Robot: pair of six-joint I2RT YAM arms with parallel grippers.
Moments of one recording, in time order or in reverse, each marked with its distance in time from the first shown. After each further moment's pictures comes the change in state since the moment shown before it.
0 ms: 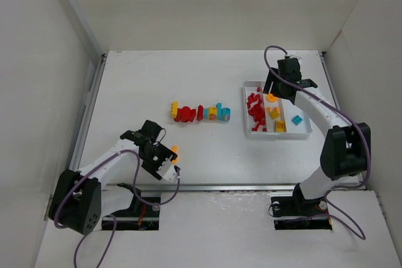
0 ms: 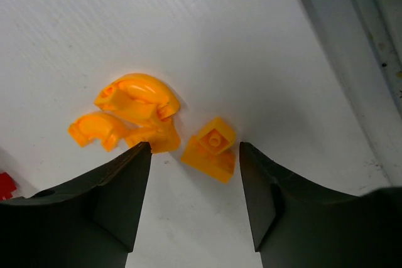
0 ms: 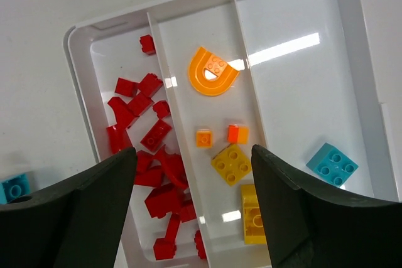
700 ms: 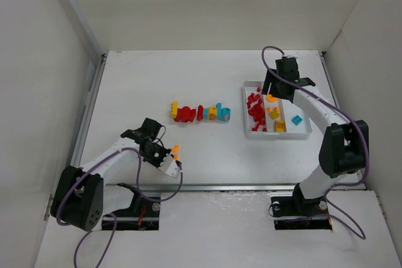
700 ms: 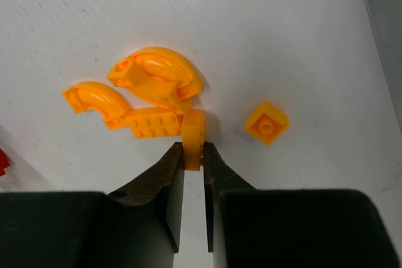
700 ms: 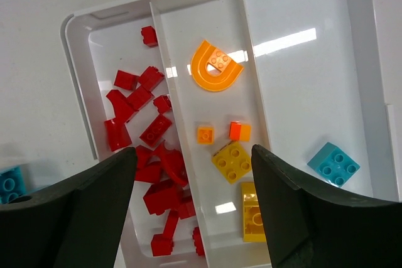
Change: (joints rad) left arm 0.021 0.033 -0.004 0.103 -0.039 -0.080; right arm 0.011 0.023 0.019 -0.023 -0.012 -0.024
